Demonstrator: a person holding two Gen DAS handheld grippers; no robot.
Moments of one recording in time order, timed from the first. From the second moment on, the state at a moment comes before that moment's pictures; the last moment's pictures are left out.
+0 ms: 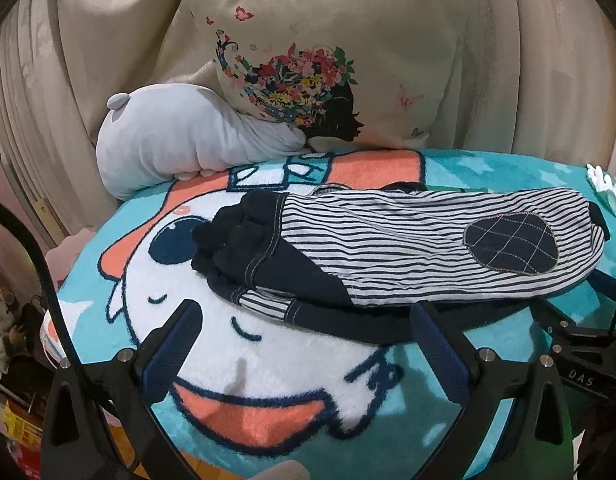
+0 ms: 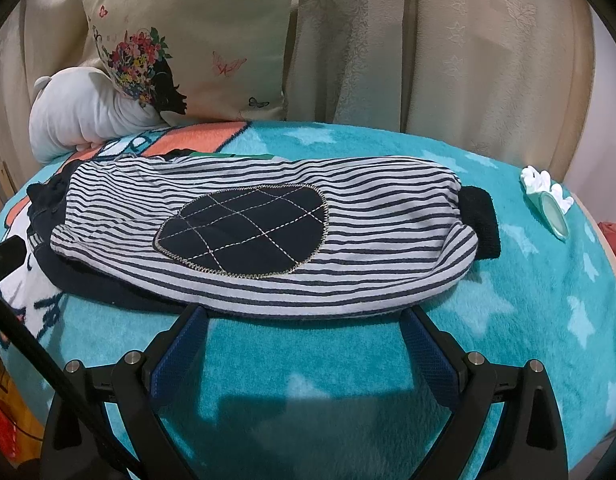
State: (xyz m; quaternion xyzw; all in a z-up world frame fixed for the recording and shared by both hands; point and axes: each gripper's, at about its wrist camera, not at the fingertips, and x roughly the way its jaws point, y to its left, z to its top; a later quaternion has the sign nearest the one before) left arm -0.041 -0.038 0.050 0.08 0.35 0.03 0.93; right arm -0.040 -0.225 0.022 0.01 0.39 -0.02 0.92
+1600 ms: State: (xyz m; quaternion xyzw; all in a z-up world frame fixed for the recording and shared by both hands) left arm -0.029 -0.041 0.033 0.08 0.39 0.00 0.92; right arm -0.039 -0.225 0.022 0.00 0.40 -0.02 0.92
